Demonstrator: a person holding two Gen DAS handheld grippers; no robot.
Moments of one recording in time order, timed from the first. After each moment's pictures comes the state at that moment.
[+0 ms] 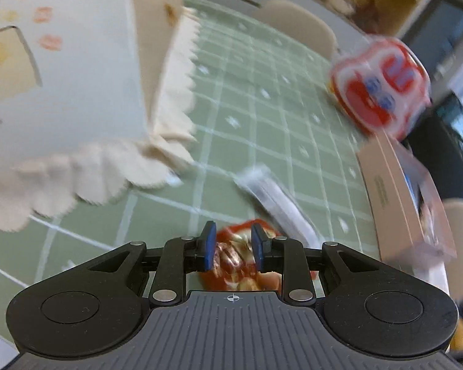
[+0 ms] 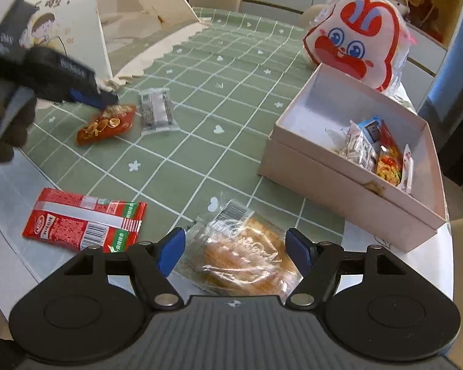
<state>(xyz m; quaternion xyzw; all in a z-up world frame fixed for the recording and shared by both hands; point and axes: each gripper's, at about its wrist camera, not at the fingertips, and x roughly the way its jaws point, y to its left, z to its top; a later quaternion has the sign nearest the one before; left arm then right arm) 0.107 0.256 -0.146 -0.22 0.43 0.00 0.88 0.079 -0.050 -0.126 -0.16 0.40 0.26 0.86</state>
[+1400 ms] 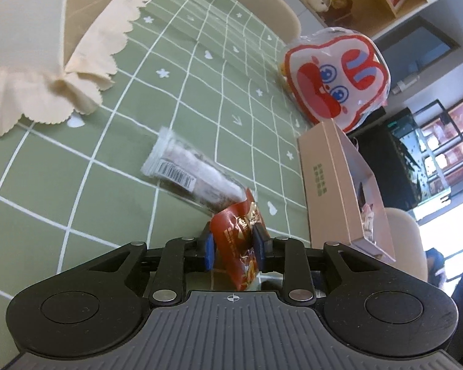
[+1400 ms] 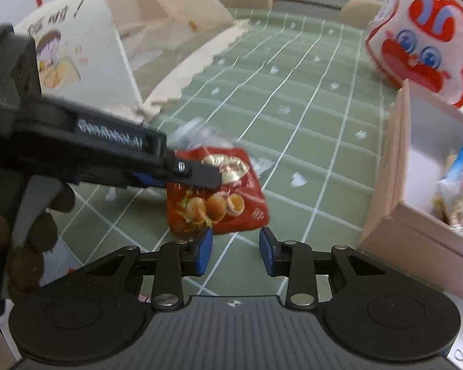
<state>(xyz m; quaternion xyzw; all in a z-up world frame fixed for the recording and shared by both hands) 0.122 0.230 -0.174 -0.33 0.42 -0.09 0.84 0.131 0.033 -0.145 -0.10 0.42 0.32 0.85</state>
